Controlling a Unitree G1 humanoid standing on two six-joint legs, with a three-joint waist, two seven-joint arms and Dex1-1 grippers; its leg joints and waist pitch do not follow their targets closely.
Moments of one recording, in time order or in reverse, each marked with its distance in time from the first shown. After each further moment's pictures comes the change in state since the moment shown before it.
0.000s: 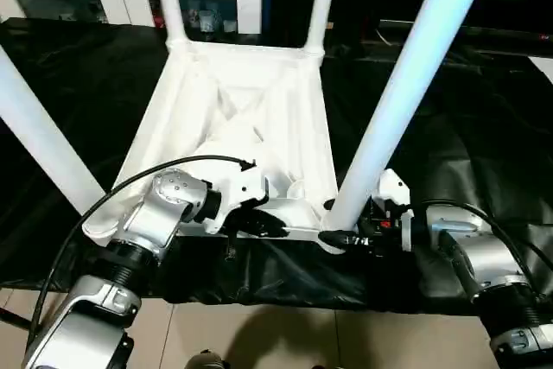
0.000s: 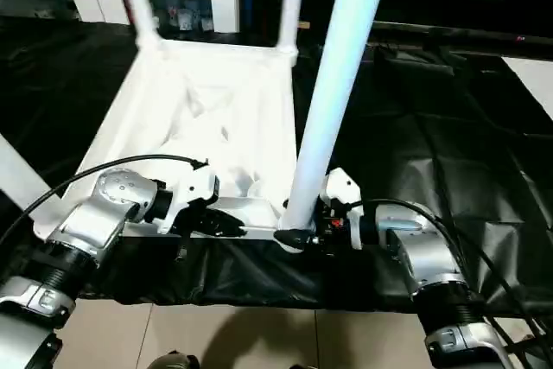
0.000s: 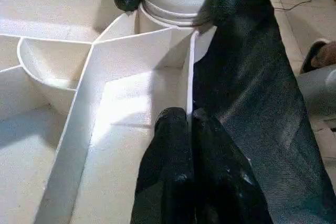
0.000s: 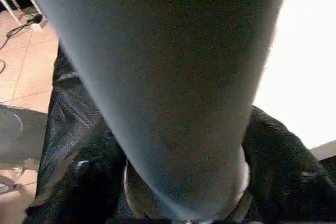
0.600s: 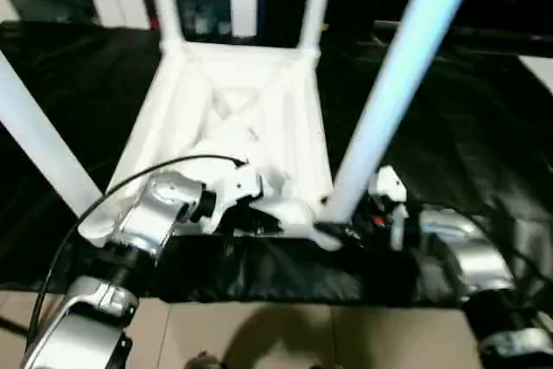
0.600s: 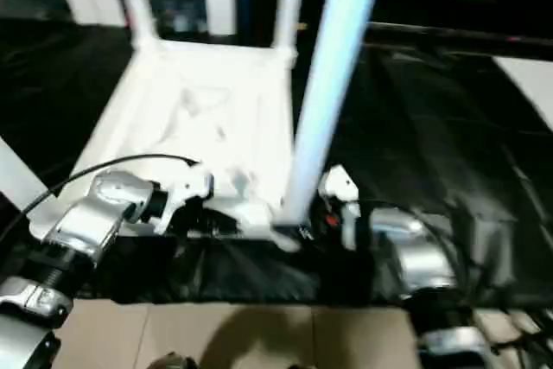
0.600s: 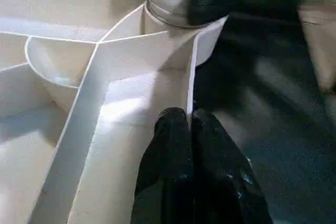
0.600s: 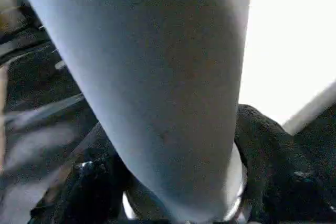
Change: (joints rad) left arm 0.020 -0.038 0.053 -0.006 0.023 0.076 0.170; right arm -0.009 0.171 -0.113 0.085 0.016 0.020 -0.313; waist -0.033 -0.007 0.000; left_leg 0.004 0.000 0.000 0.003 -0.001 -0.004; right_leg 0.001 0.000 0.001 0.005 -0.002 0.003
